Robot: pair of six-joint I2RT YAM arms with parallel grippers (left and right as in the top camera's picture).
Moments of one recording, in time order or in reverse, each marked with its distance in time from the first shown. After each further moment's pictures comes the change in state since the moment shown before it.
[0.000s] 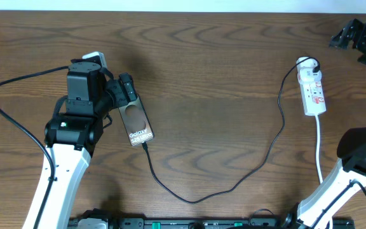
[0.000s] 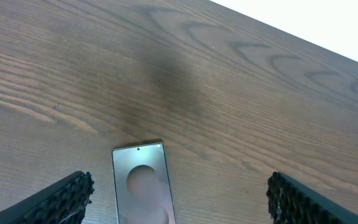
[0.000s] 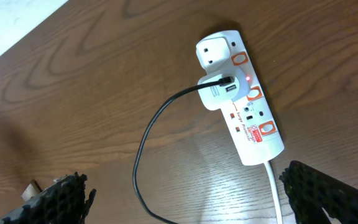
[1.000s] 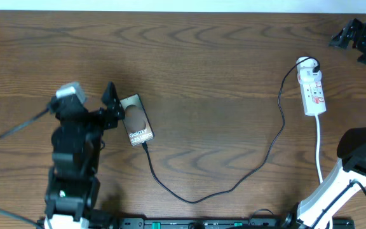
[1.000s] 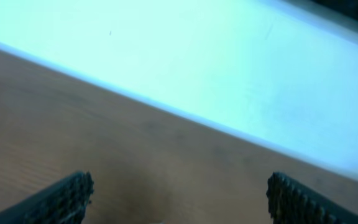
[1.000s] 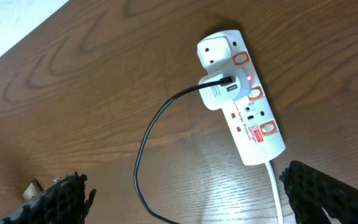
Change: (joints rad) left arm -0.001 -0.536 -0.490 0.549 -0.154 0.019; right arm 0.000 0.000 0.000 0.000 -0.004 0.000
